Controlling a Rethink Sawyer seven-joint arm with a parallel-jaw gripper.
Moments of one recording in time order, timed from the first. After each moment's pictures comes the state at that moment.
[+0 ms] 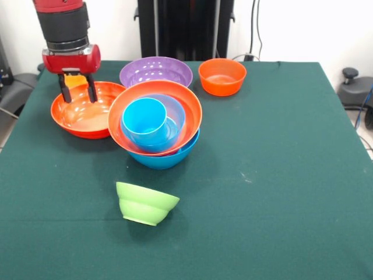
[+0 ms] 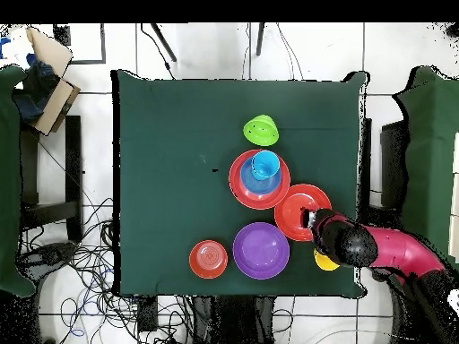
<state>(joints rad) -1.11 -0.57 0.53 1.83 -0.72 0.41 1.72</state>
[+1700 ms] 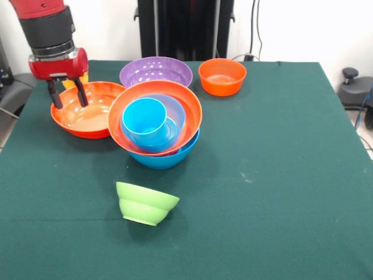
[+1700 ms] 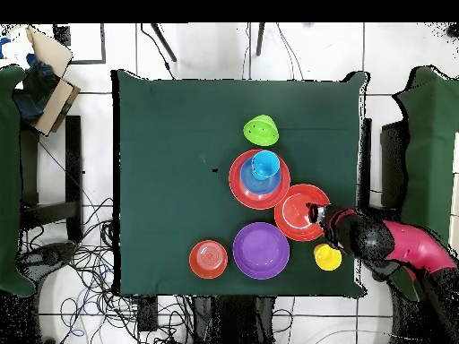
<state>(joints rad) -1.23 -0.49 0.67 1.77 -0.76 0.54 1.67</state>
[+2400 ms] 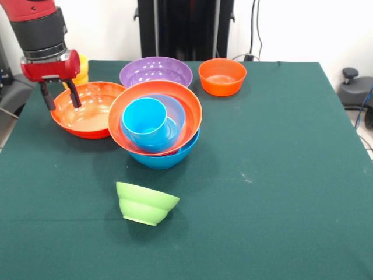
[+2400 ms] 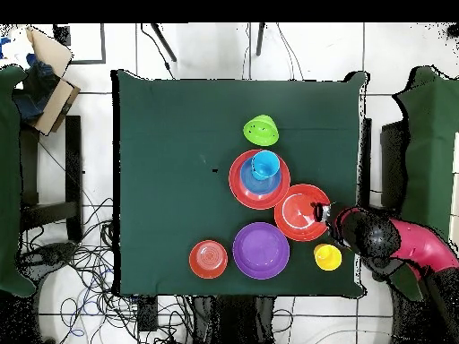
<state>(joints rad) -1.25 -0.48 0.68 1.74 -0.76 0.57 1.65</state>
